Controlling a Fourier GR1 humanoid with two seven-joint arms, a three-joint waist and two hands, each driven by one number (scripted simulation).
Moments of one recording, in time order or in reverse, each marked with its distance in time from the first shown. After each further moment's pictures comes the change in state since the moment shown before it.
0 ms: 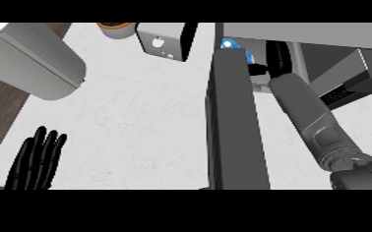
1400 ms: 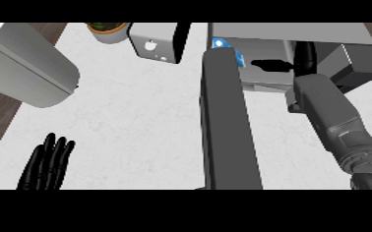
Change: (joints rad) left arm 0.049 -0.030 -0.089 -0.041 -0.091 0.030 0.026; right arm 0.047 -0.096 -0.140 -0.032 -0.116 0.118 -0.145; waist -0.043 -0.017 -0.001
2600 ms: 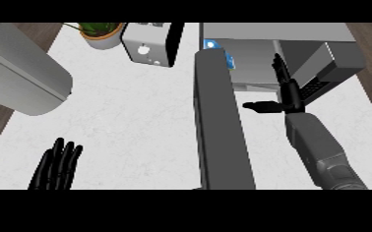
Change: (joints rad) left arm 0.037 -0.018 -0.055 0.012 -0.014 0.023 -0.017; right arm 0.245 0.089 -0.018 -0.049 -0.077 0.365 -0.108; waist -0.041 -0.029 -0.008
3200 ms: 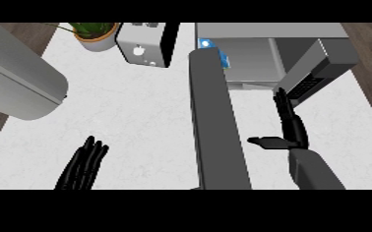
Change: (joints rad) left arm -0.064 0.039 -0.074 0.006 0.024 -0.071 0.068; right arm 0.253 0.043 0.001 -0.079 -0.063 0.182 -0.107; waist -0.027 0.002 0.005
